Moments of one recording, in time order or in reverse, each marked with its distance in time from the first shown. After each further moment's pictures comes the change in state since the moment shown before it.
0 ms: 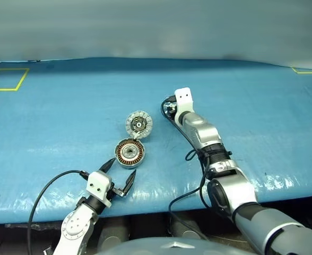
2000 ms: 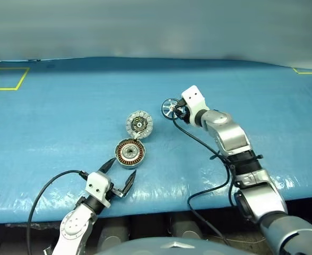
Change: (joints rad) left arm -0.012 0.006 0.007 0.020 -0.013 -0.025 -0.031; right arm 0.098 -0.207 0.174 -0.374 0.006 0.235 0.285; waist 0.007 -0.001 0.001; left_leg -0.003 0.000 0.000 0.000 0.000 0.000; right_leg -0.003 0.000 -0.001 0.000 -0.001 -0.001
